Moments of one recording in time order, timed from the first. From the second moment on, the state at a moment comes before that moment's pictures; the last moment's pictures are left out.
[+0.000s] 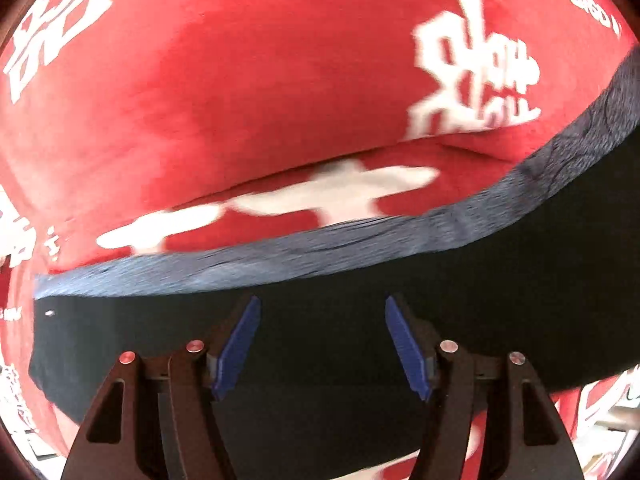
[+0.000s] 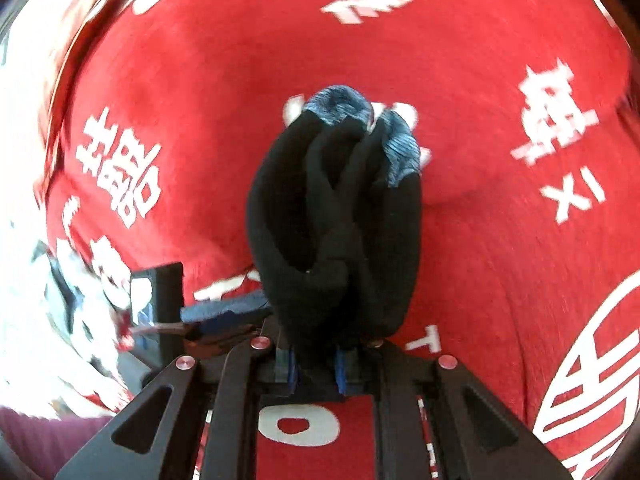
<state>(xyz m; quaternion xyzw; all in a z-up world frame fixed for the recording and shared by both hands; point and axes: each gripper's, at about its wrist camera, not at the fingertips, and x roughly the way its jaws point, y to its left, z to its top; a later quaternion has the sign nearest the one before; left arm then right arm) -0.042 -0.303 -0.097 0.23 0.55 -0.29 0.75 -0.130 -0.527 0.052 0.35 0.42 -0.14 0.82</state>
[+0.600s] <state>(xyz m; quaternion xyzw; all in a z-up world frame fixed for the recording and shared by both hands) 0.045 -0.126 -0.111 0.17 0.61 -0.23 0.74 0.017 -0.289 -0.020 0.10 0.60 -0.03 0.79</state>
